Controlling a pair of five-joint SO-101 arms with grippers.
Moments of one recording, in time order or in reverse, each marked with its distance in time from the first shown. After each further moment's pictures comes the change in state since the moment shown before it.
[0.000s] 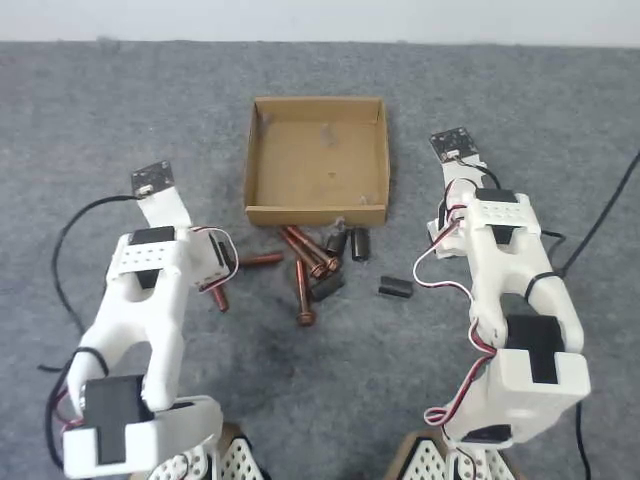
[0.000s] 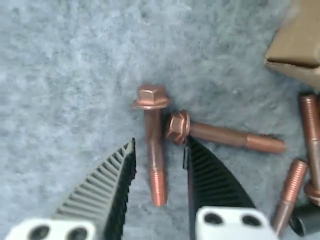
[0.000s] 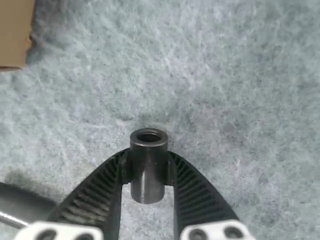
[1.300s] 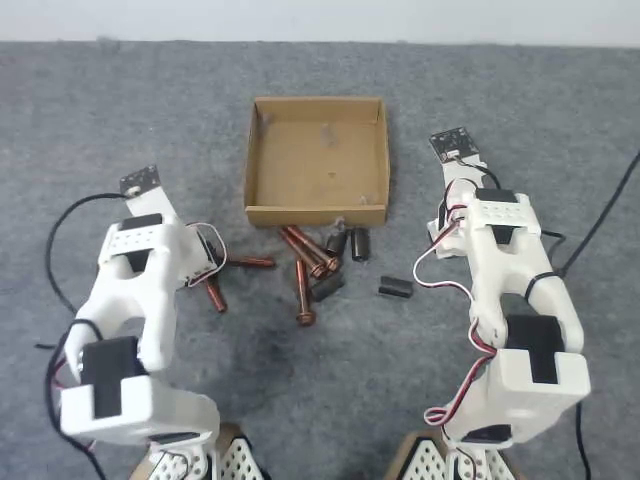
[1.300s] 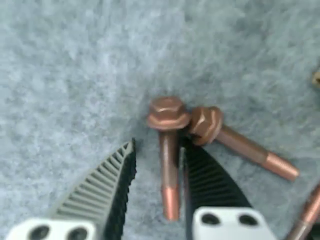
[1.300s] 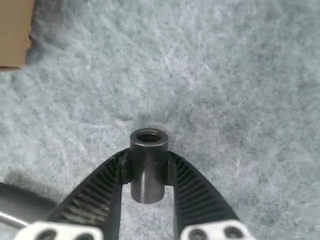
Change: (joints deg) left arm -3.8 11.0 -7.5 2.9 0.1; right arm 0.0 0.0 0.0 0.0 0.0
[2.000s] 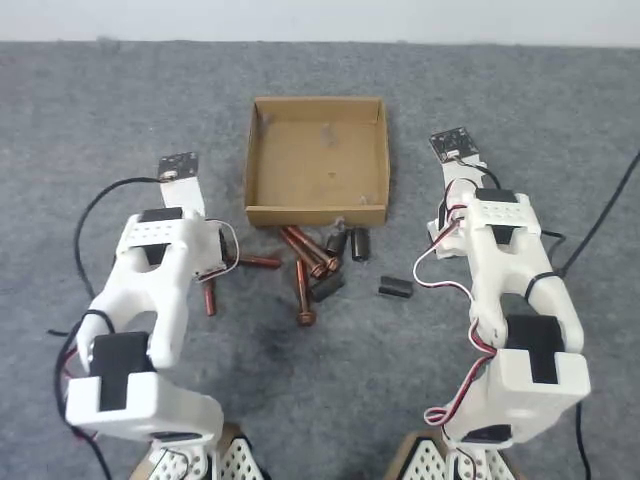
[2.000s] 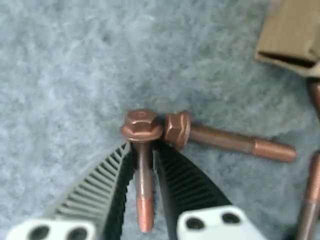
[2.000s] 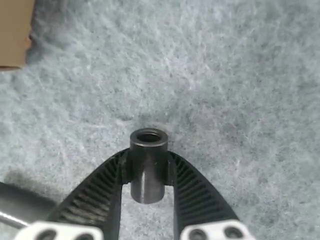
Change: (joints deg) left arm 4.8 0.9 -1.9 -1.5 -12.0; right arm 0.0 0.0 0.0 0.0 0.2
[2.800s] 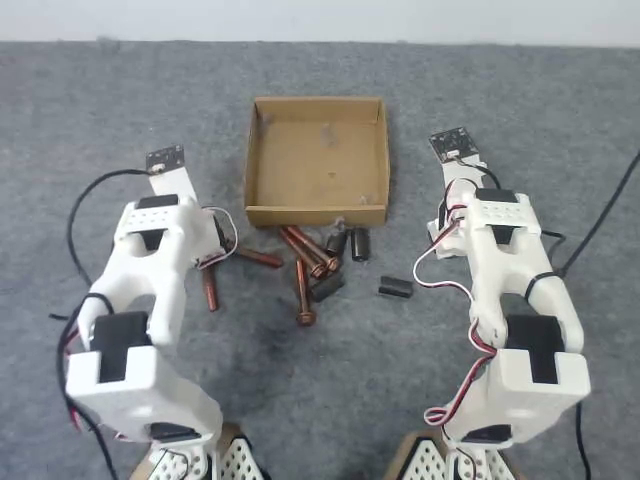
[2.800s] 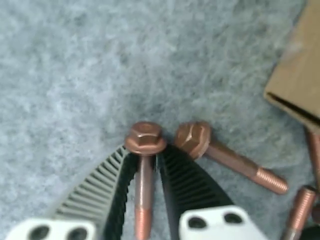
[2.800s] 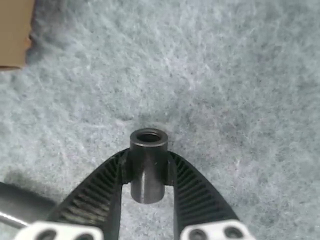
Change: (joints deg) left arm -1.2 7.5 -7.8 1.8 6.9; right arm 0.0 0.0 0.0 0.0 0.0
